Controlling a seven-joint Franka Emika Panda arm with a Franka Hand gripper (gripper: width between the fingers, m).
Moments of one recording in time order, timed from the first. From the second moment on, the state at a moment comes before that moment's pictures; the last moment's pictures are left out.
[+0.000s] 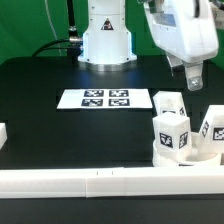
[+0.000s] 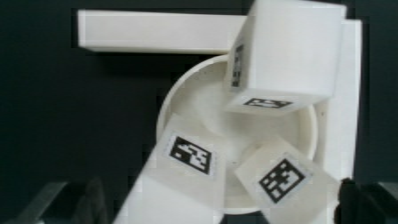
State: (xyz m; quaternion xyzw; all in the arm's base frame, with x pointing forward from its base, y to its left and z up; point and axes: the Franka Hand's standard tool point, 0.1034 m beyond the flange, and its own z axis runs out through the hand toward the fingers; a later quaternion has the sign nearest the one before) arm 0.583 0.083 0.119 -0.76 0.64 0.03 0.12
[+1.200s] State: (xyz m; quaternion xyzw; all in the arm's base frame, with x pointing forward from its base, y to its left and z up) arm 0.577 0.076 0.112 -0.99 -0.03 -0.07 0.08
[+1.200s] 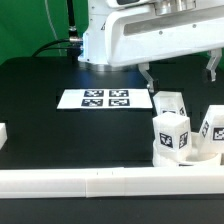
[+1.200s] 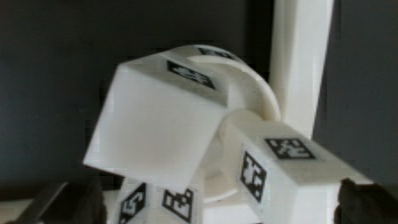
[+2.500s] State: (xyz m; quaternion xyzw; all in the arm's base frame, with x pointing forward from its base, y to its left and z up) arm 0.569 0.071 0.094 -0.89 -0.44 -0.06 0.02
